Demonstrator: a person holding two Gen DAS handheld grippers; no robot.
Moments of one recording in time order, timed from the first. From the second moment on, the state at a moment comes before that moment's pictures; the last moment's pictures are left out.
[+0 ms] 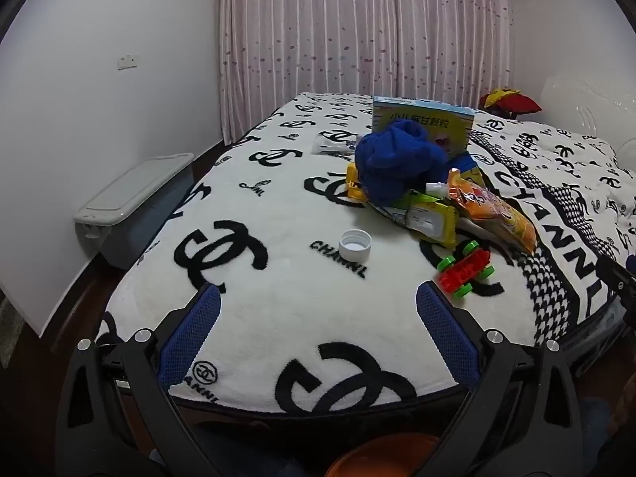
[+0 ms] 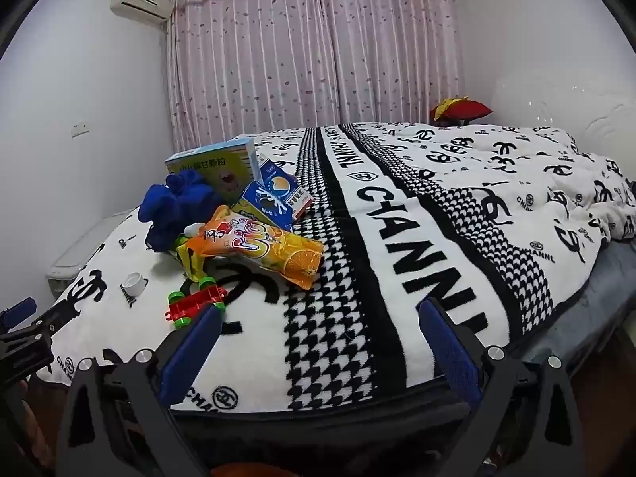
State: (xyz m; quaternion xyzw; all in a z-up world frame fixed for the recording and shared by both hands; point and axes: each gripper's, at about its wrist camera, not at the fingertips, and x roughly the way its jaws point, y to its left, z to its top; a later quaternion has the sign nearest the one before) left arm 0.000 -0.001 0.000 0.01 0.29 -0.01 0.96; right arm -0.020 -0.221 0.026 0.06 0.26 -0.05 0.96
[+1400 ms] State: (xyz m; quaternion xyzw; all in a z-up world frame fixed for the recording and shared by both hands) left arm 0.000 0.005 -0.016 0.00 0.32 0.00 0.95; right arm -0.019 -0.218 0.016 0.07 0.27 -0.05 0.96
